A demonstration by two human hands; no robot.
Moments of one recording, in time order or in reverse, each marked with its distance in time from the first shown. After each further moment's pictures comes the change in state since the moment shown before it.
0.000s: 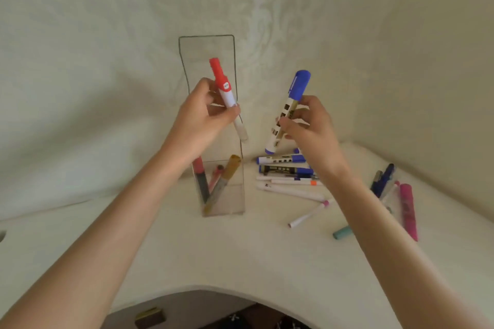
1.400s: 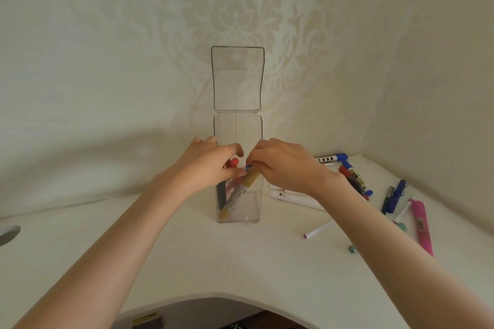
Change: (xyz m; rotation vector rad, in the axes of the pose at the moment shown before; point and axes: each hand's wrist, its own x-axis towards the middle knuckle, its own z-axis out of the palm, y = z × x) left_hand -0.012 -0.052 -0.027 0.959 -0.489 0.081; right_hand 0.011 0.011 0.056 -1.144 -0.563 -0.493
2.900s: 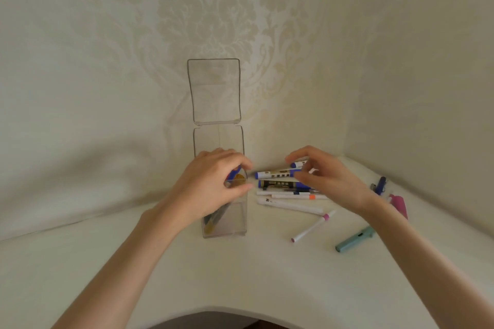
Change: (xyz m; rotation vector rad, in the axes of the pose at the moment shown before) left_hand -0.019 0.029 0.000 -0.302 0.317 0.221; right_hand -0.078 0.049 -0.013 0.822 0.160 0.330
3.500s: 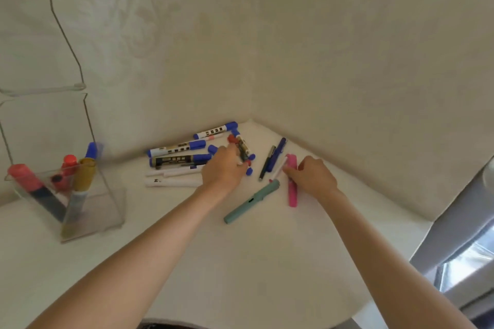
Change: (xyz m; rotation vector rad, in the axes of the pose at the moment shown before) left_hand 0.105 0.112 0.221 -0.199 -0.257 -0.416; right_hand -0.078 0.178 -0.086 -0.464 0.294 0.902
